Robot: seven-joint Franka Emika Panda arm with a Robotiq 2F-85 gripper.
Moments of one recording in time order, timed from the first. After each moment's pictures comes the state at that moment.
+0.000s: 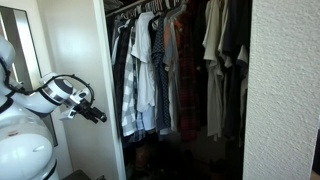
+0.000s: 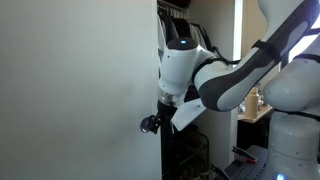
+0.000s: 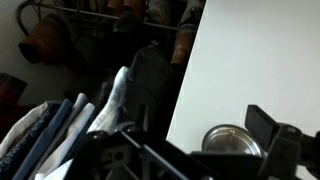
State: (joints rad) arm -0.10 -0.57 1.04 -2.79 -0.24 2.66 0.98
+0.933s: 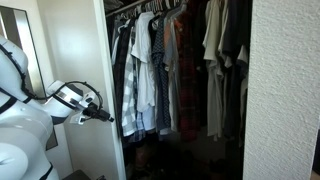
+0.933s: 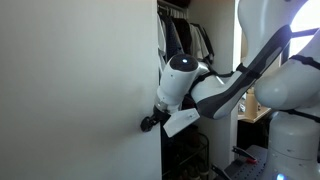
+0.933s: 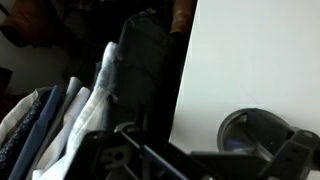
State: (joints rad) arm -0.43 -0.60 1.26 -2.79 -0.50 2.91 1.28
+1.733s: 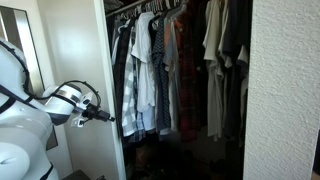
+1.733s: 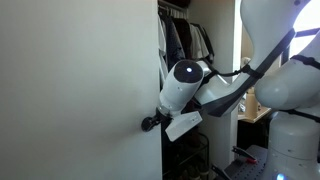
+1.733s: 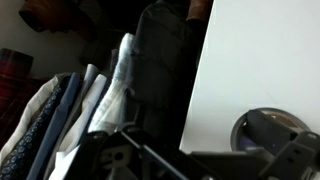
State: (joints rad) arm -0.41 -0.61 1.25 -2.78 -0.78 2.83 1.55
